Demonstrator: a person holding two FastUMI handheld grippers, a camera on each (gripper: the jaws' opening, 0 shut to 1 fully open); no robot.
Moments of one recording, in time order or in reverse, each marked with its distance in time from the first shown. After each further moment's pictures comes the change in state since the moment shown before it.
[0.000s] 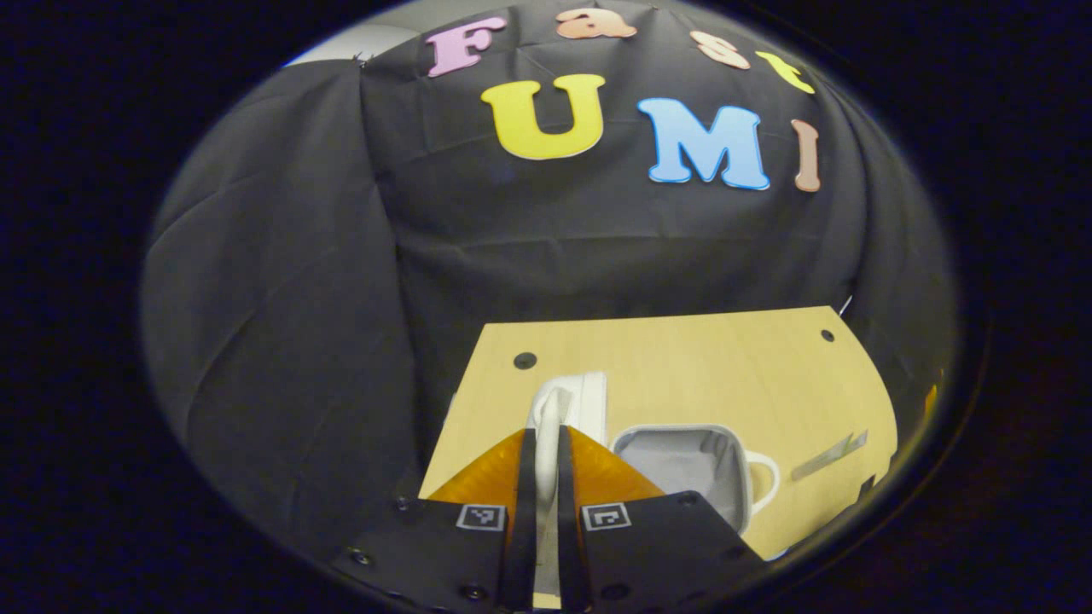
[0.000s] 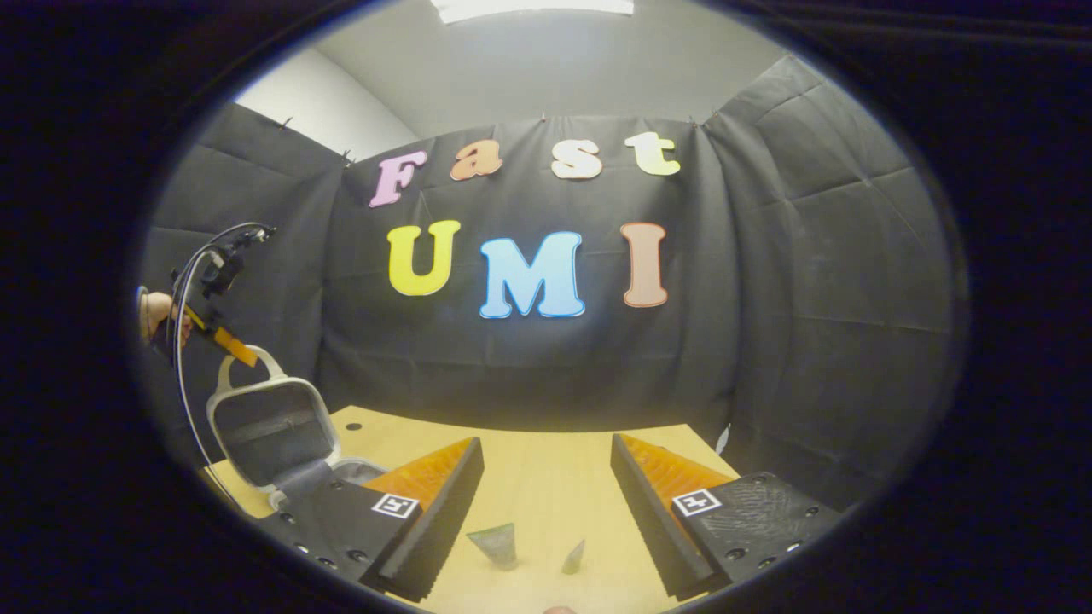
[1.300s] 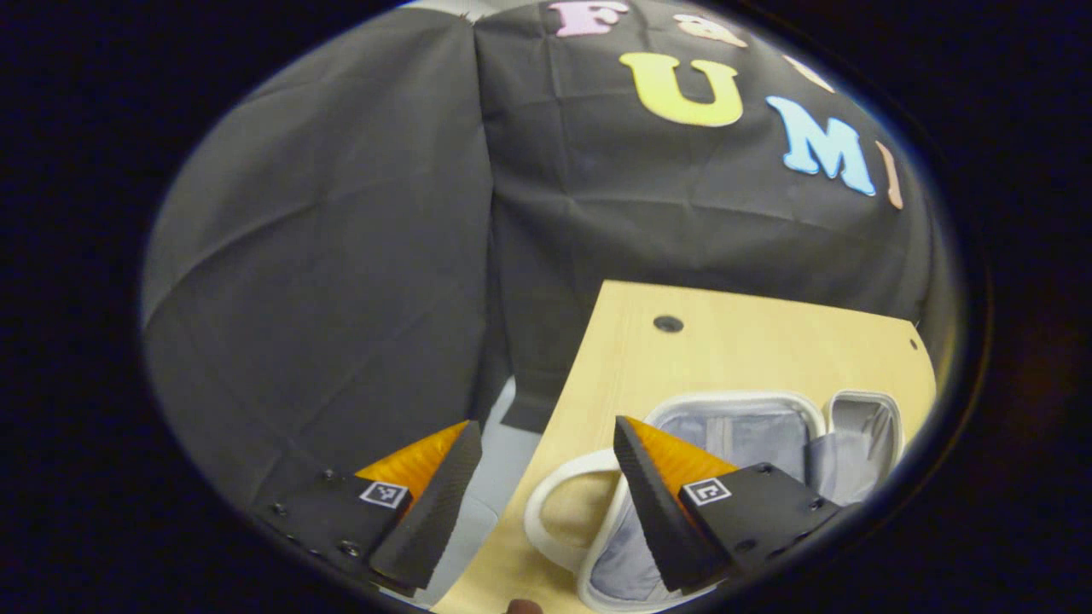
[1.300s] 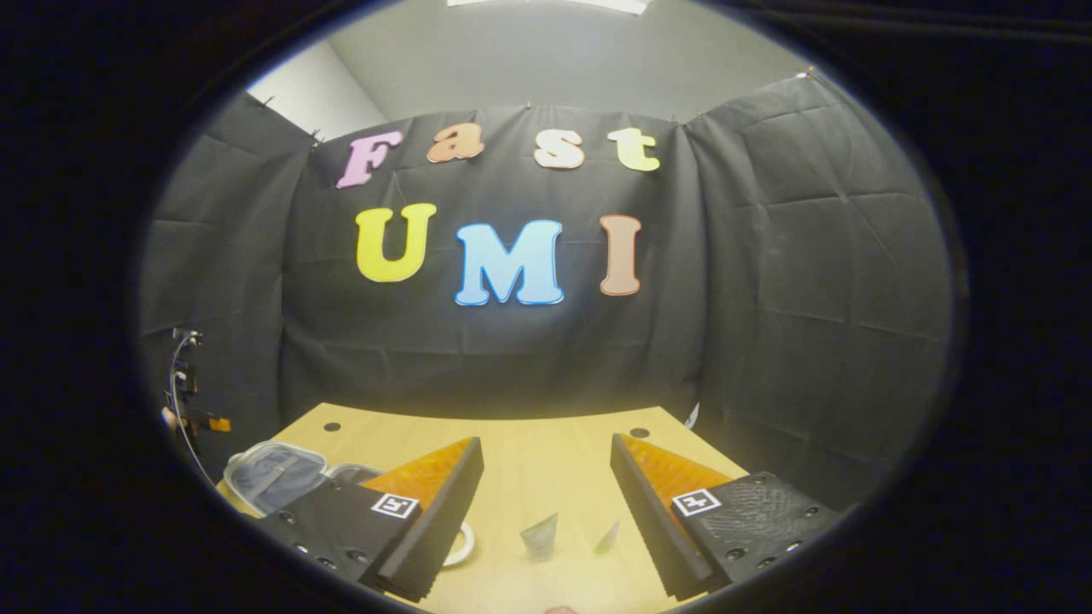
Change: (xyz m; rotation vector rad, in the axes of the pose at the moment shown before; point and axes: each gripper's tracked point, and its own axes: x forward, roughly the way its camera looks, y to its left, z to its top) left arm 0.117 0.186 -0.102 -0.092 -0.182 0.145; right arm -0.012 0.036 0.007 0.014 0.060 -0.159
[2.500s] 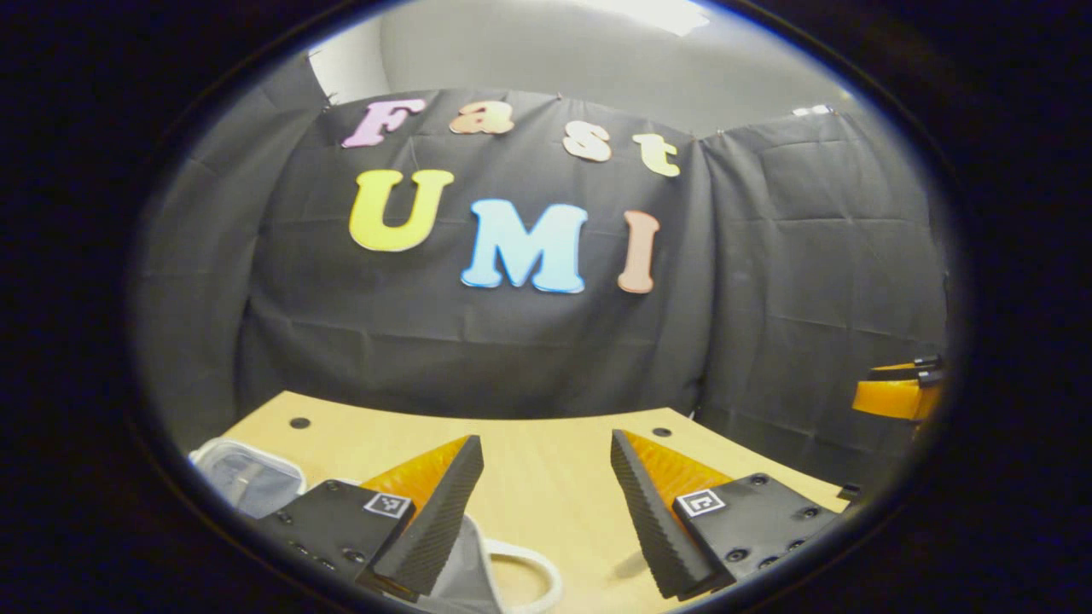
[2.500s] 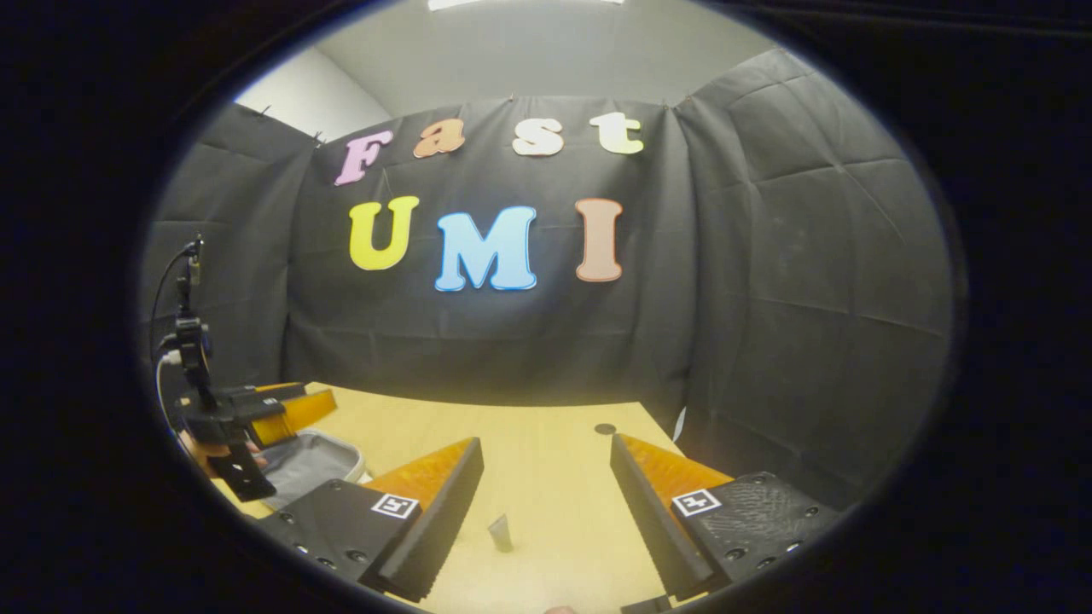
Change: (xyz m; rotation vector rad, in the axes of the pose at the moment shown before) left arm -0.235 -0.603 0.015 -0.030 -0.372 -0.690; right arm 0.024 -0.143 -0.034 -0.039 0.034 0.100
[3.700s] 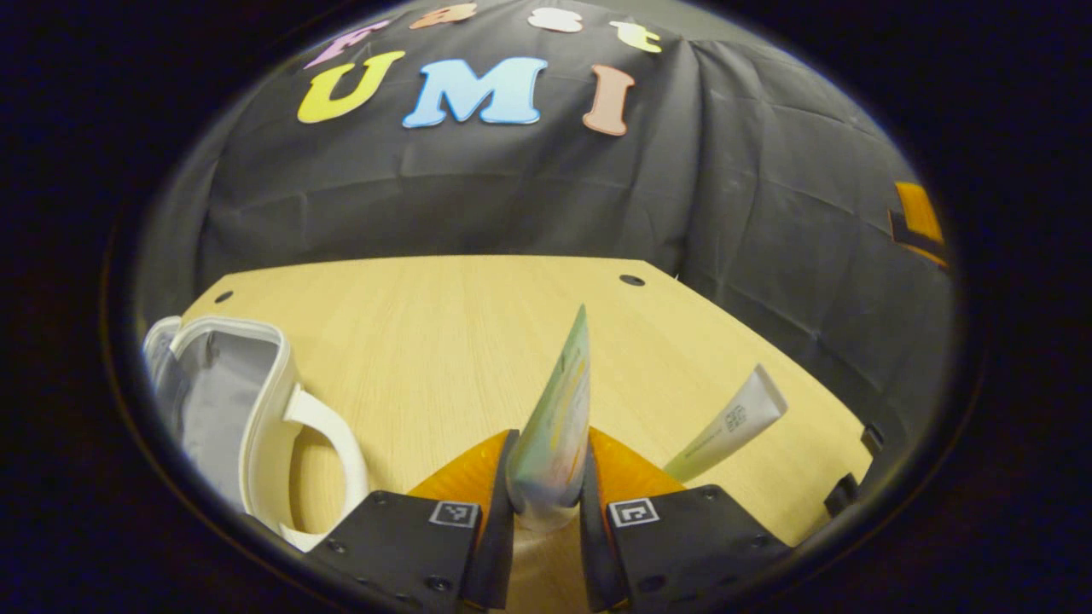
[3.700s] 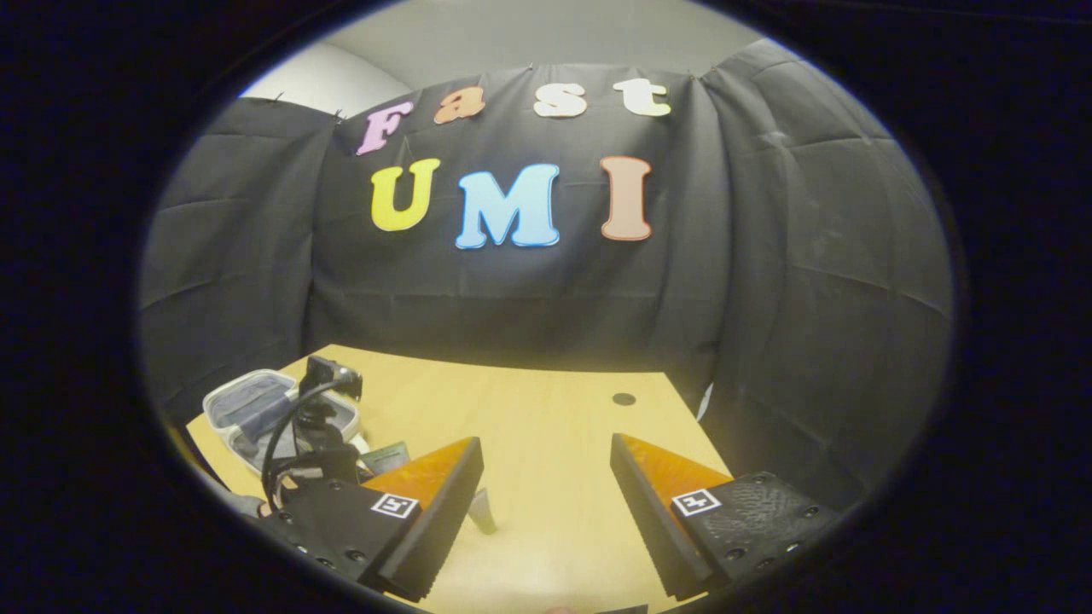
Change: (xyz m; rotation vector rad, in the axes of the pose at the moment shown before) left arm 0.066 -0.072 -0.252 -0.120 0.493 -0.010; right arm 0.041 0.005 -0.064 -0.020 0.128 0.132
